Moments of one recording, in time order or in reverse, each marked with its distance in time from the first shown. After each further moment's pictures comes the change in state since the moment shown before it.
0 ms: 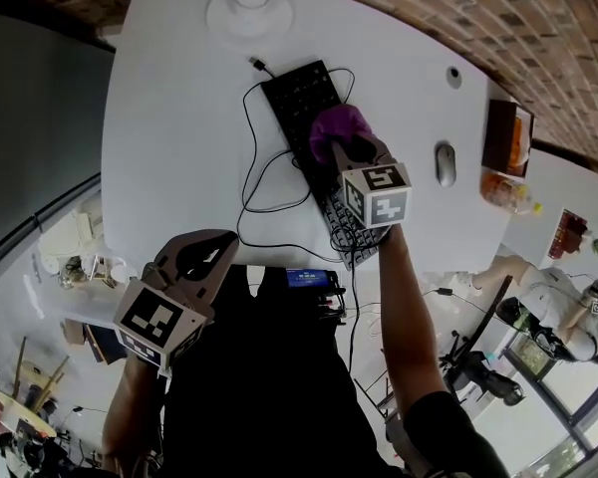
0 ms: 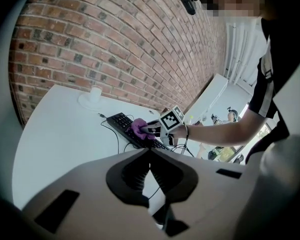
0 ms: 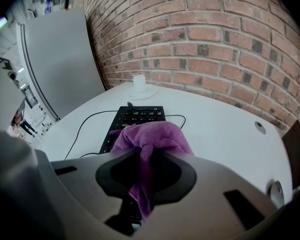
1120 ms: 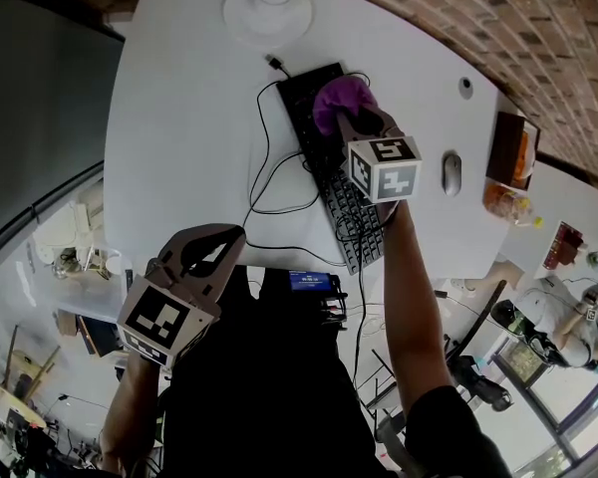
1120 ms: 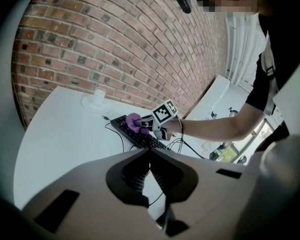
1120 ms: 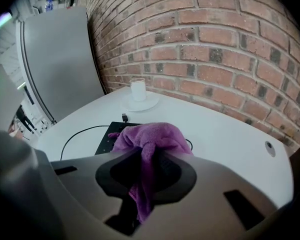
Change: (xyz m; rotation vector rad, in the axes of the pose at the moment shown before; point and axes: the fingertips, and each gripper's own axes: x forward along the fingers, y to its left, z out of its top) left arm 0.002 0.013 0.004 -0.002 -0.028 0.023; right arm 0.036 -0.007 0.052 -0.048 -0.041 0.006
